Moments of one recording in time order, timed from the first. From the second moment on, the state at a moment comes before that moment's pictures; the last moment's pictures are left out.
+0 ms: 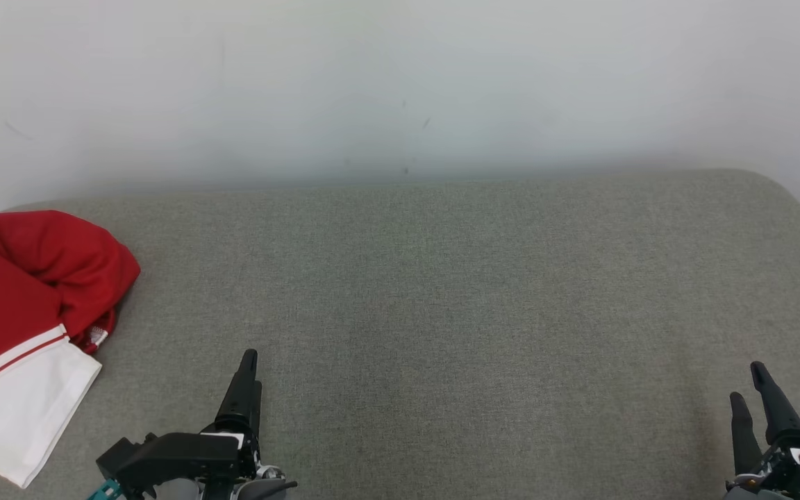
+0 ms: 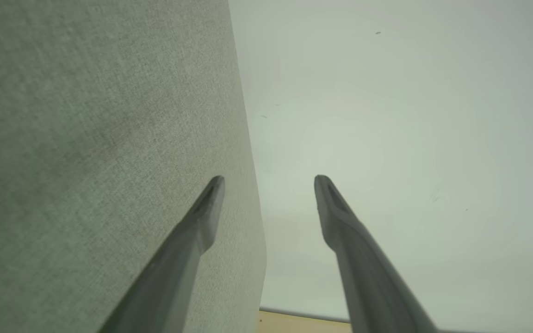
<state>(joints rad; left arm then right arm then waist) -0.26 0.05 -0.20 0.47 -1.69 -0.13 -0.07 -0.12 -0.04 -0.43 0.34 1.55 0.13 0.29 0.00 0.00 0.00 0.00</state>
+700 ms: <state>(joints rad) -0.19 0.05 -0.10 0.39 -1.42 -0.13 -0.12 -0.09 -0.04 -0.29 0.30 1.34 0.13 0.14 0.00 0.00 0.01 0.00</state>
